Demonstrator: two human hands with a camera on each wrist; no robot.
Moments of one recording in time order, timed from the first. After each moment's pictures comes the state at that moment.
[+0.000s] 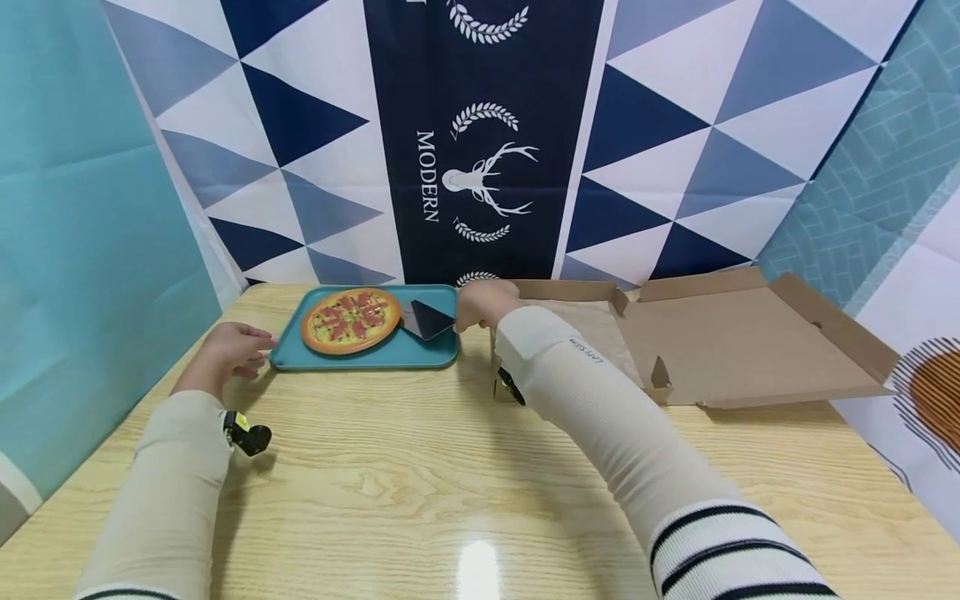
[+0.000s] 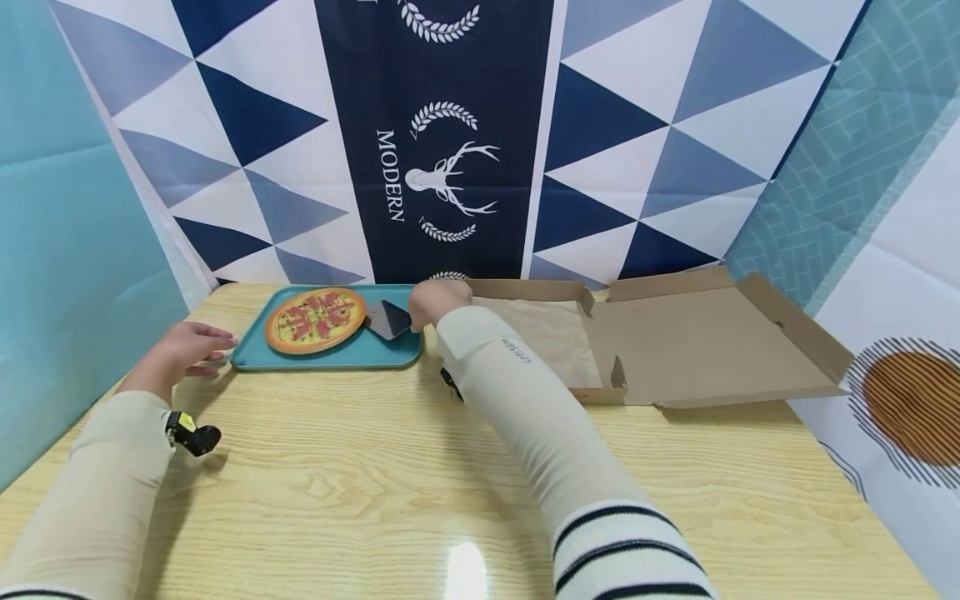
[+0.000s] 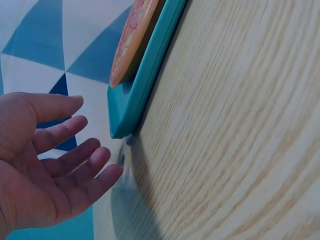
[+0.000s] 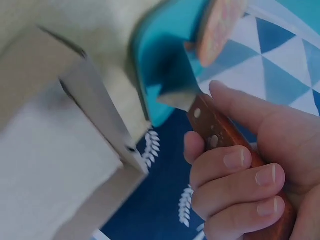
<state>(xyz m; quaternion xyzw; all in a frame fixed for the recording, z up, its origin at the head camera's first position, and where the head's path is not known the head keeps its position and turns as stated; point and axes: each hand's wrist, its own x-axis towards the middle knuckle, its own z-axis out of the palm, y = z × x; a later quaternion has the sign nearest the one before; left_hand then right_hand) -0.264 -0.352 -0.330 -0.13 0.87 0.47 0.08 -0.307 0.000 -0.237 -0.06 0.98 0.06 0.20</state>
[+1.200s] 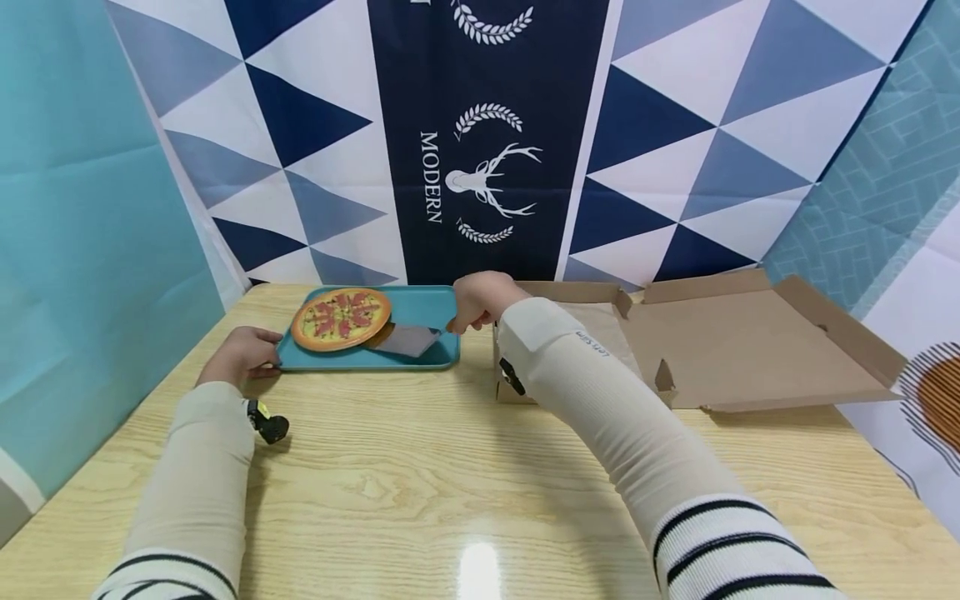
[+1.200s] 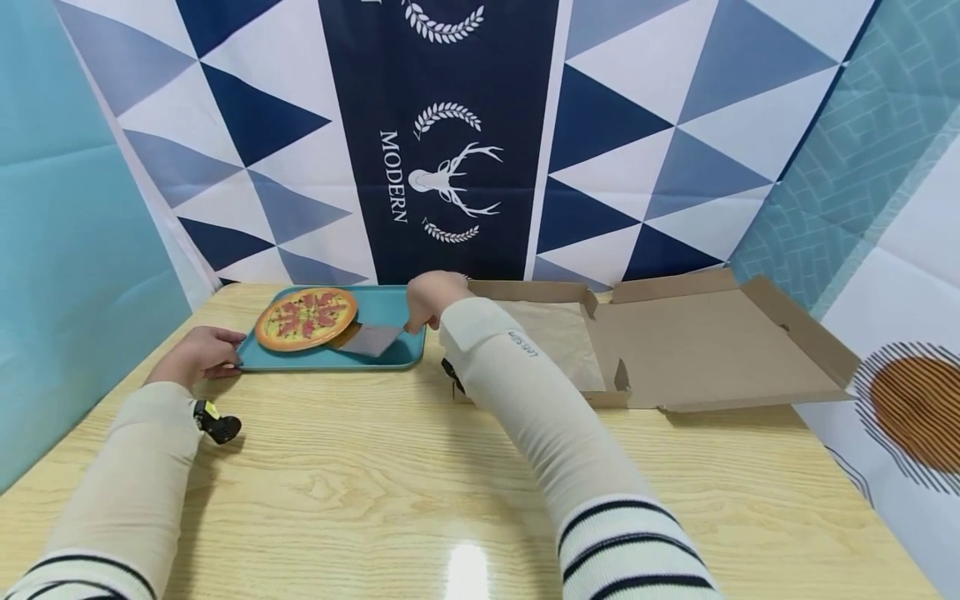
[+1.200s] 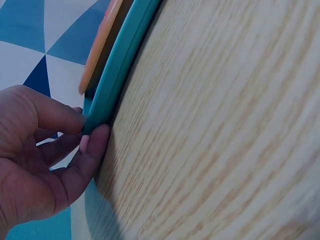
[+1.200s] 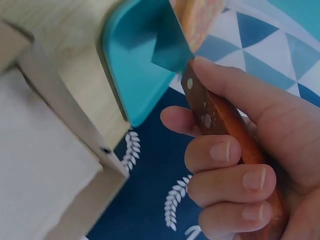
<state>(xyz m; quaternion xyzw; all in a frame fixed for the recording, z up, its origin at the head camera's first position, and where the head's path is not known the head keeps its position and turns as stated) -0.288 -0.352 -0.351 -0.15 0.85 0.50 0.09 -0.325 0.002 -0.232 -0.18 0.95 0.08 0.23</state>
